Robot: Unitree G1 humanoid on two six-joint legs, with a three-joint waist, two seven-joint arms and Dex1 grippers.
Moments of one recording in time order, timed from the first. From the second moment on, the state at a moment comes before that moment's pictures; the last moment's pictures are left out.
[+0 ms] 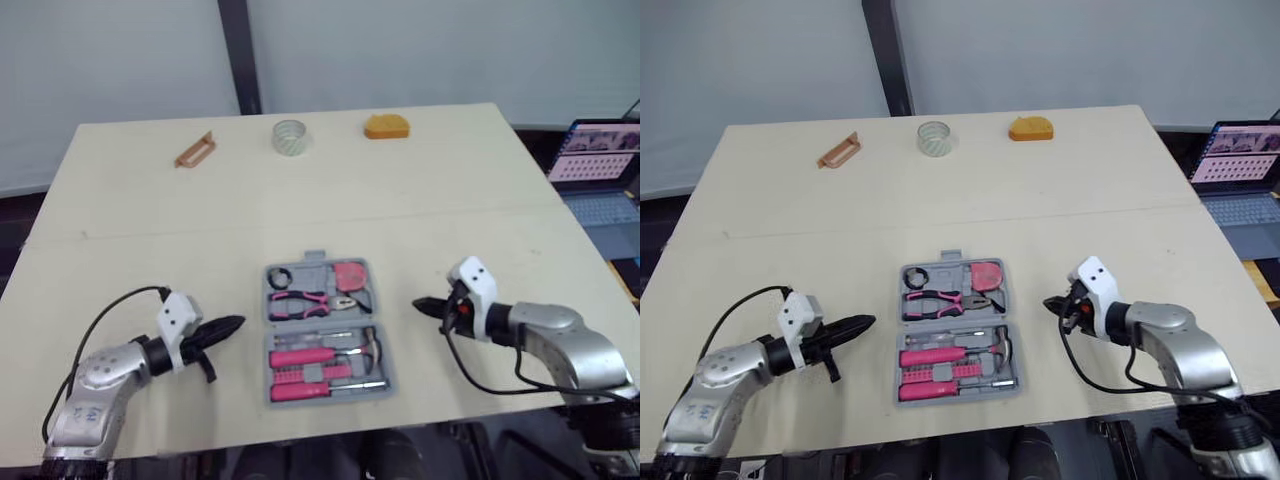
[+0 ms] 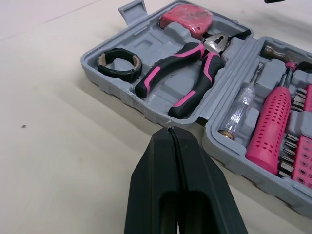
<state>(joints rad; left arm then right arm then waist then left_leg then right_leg) 0.03 0.59 0.12 -0.08 -0.34 0.20 -0.84 -0.24 -0.70 0.04 -0.14 0.36 0.70 0.81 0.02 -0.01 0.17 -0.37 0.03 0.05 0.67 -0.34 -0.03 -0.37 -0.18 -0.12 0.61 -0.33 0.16</state>
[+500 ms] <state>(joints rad) -0.09 0.60 -0.01 0.14 -0.25 0.15 -0.92 -0.30 -0.65 0.12 -0.07 0.31 0.70 0.81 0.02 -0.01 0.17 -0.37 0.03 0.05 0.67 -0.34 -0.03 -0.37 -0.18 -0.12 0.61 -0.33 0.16</state>
